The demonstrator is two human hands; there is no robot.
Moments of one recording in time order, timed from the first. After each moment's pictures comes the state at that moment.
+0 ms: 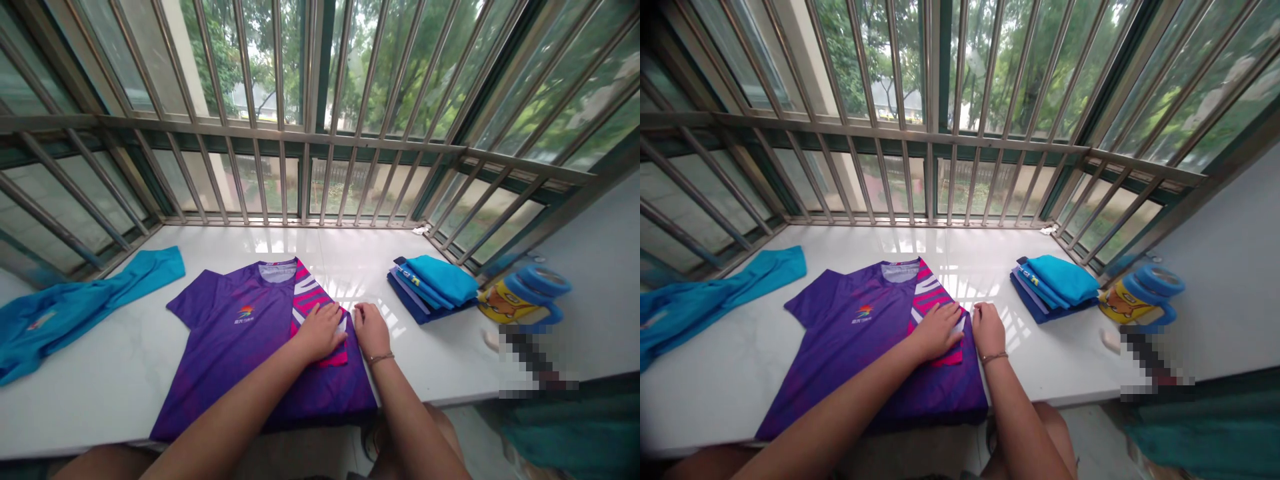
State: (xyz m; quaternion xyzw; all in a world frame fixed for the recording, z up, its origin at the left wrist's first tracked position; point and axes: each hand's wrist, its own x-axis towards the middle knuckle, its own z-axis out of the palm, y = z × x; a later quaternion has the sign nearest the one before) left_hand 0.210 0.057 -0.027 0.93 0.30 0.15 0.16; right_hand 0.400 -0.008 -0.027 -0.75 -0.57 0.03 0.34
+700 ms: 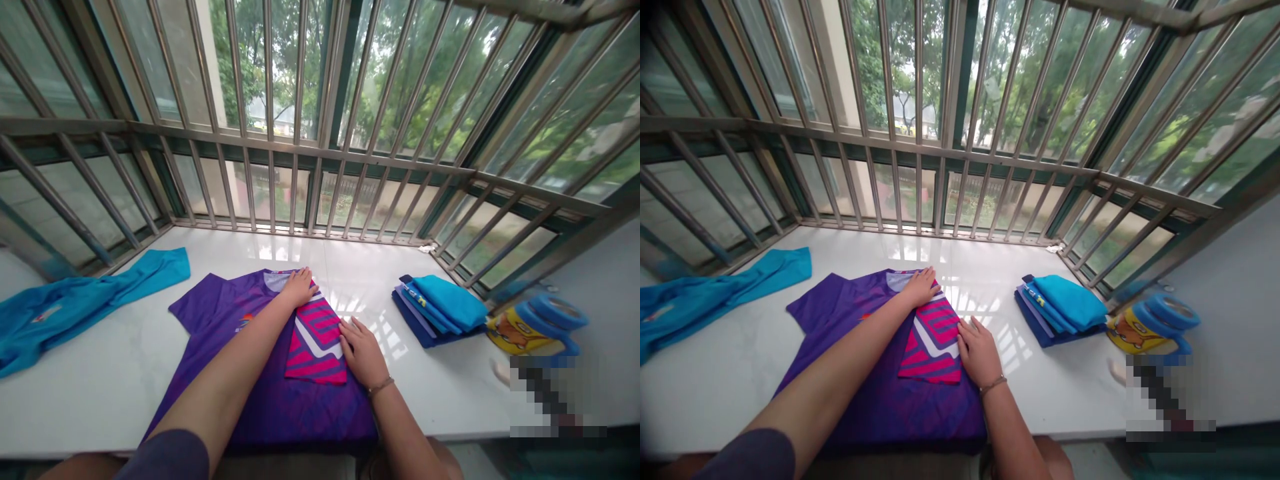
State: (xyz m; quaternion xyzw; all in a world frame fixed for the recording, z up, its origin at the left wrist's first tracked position) left_hand 0.192 0.226 -0.022 0.86 0.46 0.12 0.17; right_hand 0.388 -0.012 -0.027 -0.62 -0.74 0.03 0.26
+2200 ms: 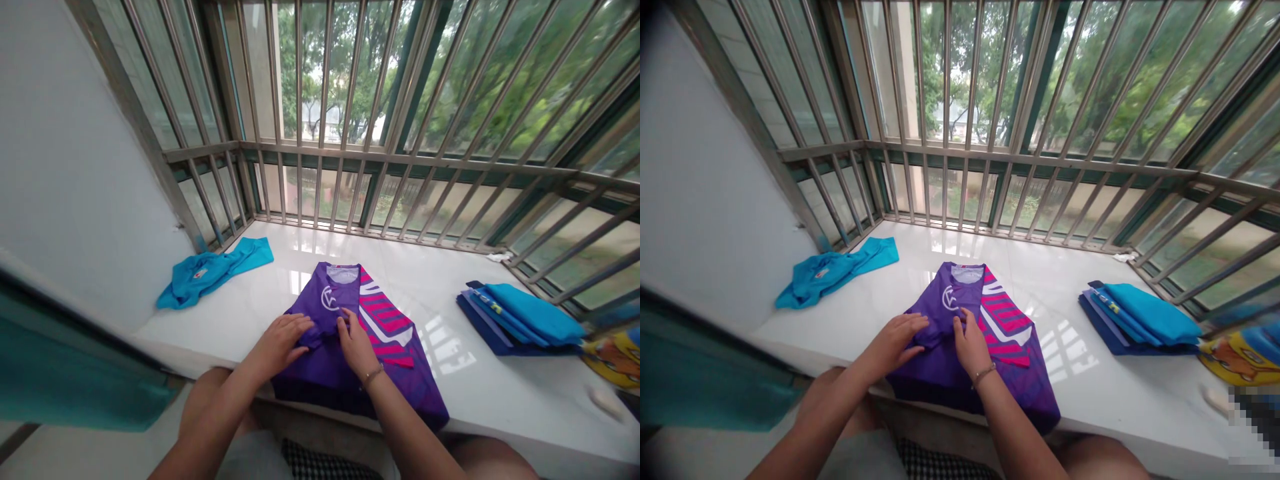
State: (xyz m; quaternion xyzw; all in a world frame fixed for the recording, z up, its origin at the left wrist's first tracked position) left_hand -0.103 -0.001 0.019 0.88 0.37 0.28 0.12; right_hand 0.168 -0.013 0.010 -0.63 -0.63 0.28 0.37
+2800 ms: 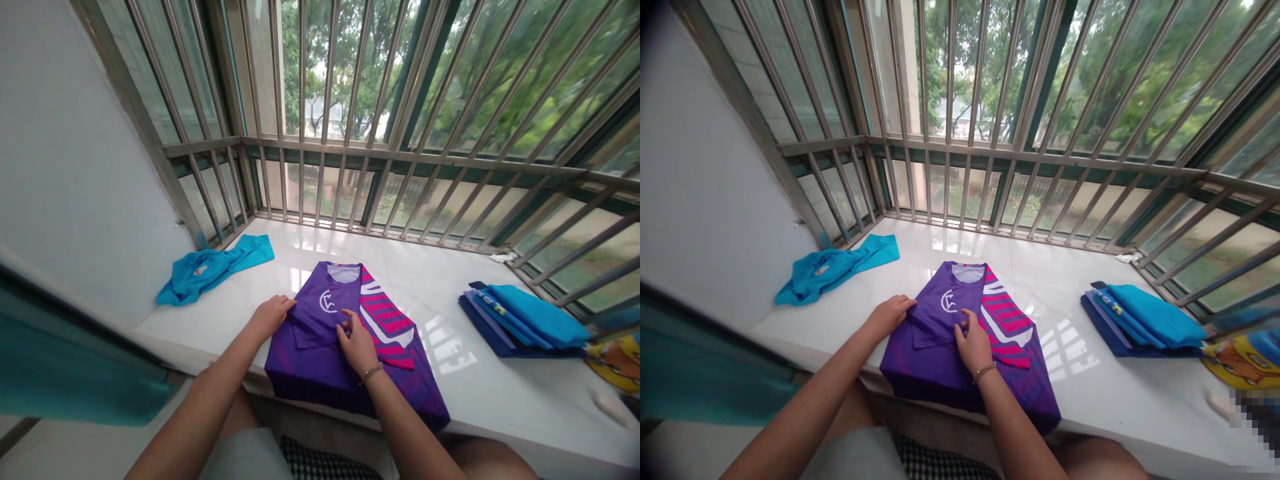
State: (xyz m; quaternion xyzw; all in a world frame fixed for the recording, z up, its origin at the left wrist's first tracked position) left_hand -0.129 0.073 -0.009 0.85 0.49 0.17 0.09; right_hand 0.174 -0.008 -0.008 -0.66 -0.63 0.26 0.31
